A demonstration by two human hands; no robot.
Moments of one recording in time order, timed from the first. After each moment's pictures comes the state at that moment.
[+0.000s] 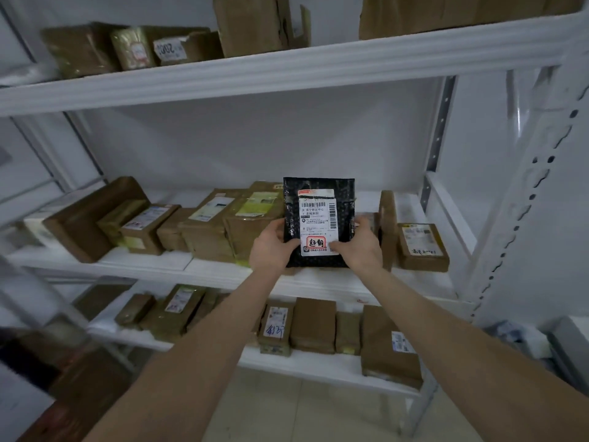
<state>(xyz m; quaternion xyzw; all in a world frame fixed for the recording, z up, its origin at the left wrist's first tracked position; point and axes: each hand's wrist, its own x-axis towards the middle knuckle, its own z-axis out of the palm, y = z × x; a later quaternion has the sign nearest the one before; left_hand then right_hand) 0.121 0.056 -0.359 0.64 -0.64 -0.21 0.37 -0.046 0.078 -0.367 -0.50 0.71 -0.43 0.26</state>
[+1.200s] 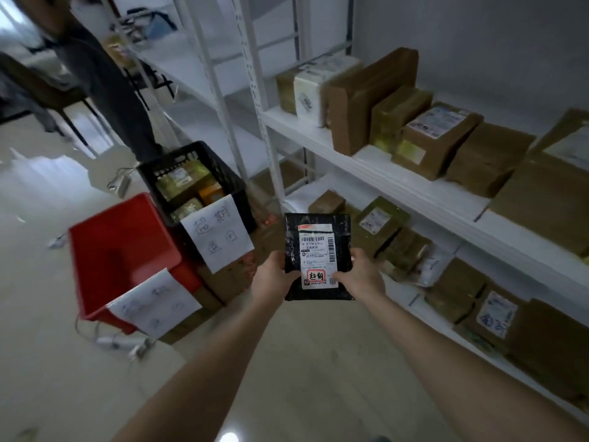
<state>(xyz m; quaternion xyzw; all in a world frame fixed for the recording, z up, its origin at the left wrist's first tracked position) 0.665 0.152 -0.535 0.87 -0.34 -0.24 0.27 0.516 0.060 -0.544 -0.70 0.58 -0.10 0.40</state>
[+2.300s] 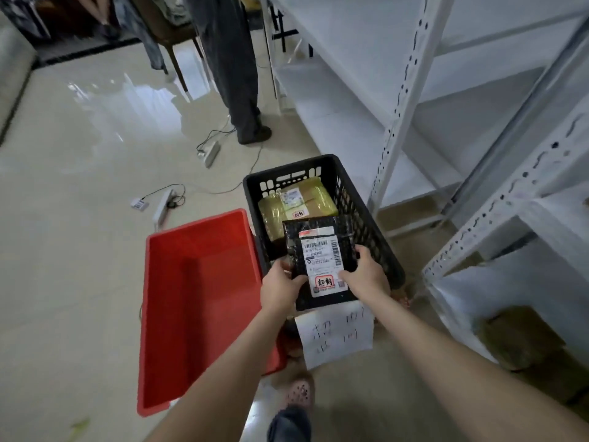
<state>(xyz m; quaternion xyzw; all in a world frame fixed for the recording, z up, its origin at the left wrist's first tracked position) 1.212 0.029 -0.615 0.91 -0.09 -0.26 0.31 1.119 -0.109 -0.618 -0.78 0.46 0.03 0.41</state>
